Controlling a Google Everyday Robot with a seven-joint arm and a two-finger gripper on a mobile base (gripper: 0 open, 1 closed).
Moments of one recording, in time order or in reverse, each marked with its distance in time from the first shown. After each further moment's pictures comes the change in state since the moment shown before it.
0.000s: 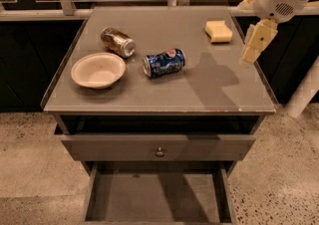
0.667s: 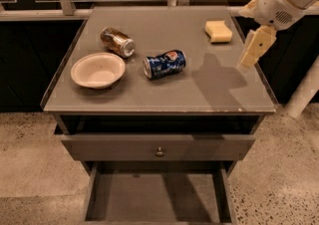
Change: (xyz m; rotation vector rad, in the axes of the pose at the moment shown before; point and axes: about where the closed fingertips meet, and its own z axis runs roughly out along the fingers) arm 0.008 0.002 0.011 0.009 -0.041 0.040
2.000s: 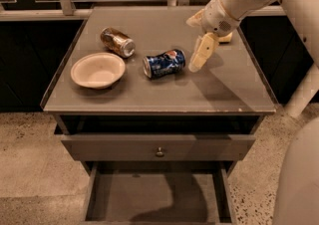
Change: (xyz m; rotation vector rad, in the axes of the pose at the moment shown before) arm -0.087 -0.017 0.105 -0.152 -0.212 -0.099
